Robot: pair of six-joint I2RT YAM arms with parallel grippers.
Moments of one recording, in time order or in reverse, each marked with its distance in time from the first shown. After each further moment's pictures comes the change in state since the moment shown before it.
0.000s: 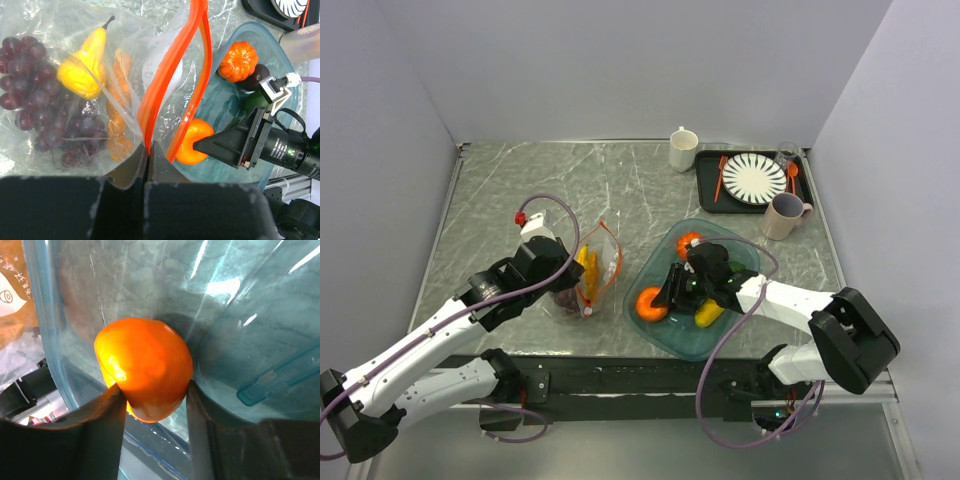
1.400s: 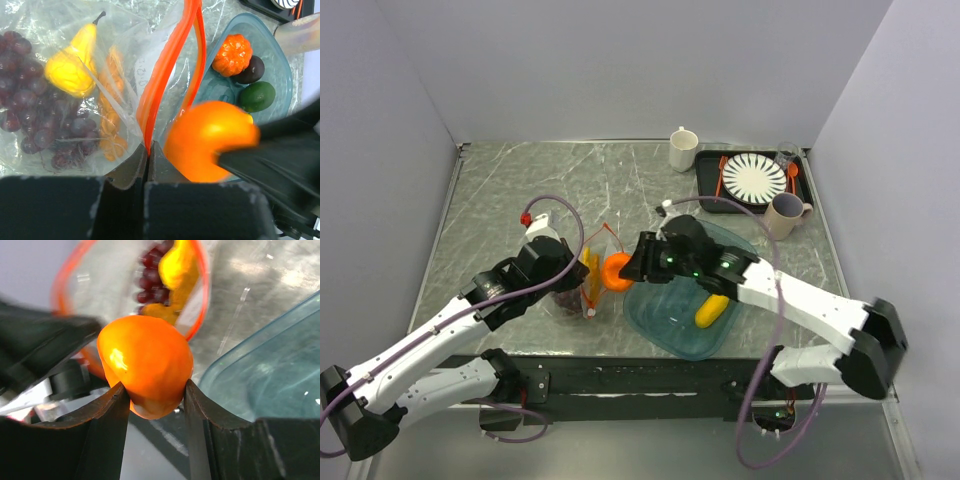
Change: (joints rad) left arm 0.000 0.016 -0.021 0.045 0.041 0.000; right arm 0.228 -0.063 0.430 -0.204 0.192 -0.061
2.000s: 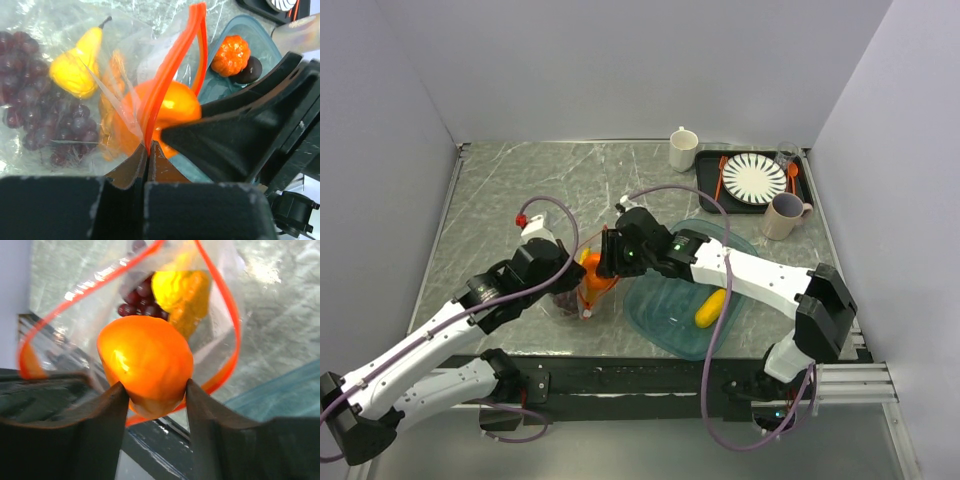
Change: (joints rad) left arm 0.000 -0.034 0.001 -0.024 -0.004 0.000; right arm 0.083 0.307 0.275 -0.106 0.104 -0.085
